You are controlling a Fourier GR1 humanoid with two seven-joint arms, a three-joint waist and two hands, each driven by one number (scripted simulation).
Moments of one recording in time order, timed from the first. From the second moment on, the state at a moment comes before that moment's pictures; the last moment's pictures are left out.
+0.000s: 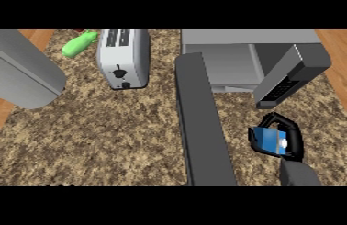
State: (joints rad) left arm 0.80 0.21 -0.41 -2.03 0.25 0.06 -0.70; right arm -0.21 -0.11 -0.23 -0.86 0.07 0.01 -0.90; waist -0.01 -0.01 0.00
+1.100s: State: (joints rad) left arm 0.83 0.23 -0.37 -2.02 0.31 0.06 -0.74; right arm -0.20 0.00 0.01 -1.26 -0.01 -0.12 -0.52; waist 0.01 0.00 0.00
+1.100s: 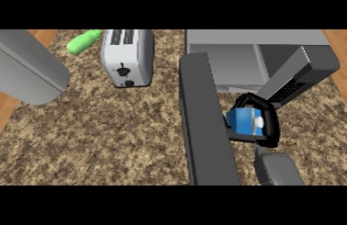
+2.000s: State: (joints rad) left arm 0.79 0.28 -0.31 -2.00 0.37 0.01 -0.72; right arm -0.70 -0.05 -0.15 -0.48 -0.01 -0.33 -0.70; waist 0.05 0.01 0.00
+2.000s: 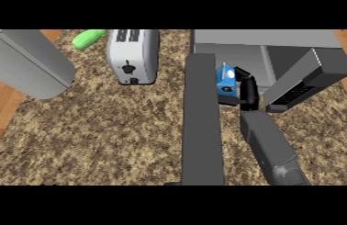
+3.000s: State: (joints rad) left arm 0.78 0.30 -0.32 -1.97 0.36 -0.03 -0.74; right arm -0.90 -0.18 -0.16 -0.17 0.11 -0.54 -0.81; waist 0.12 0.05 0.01
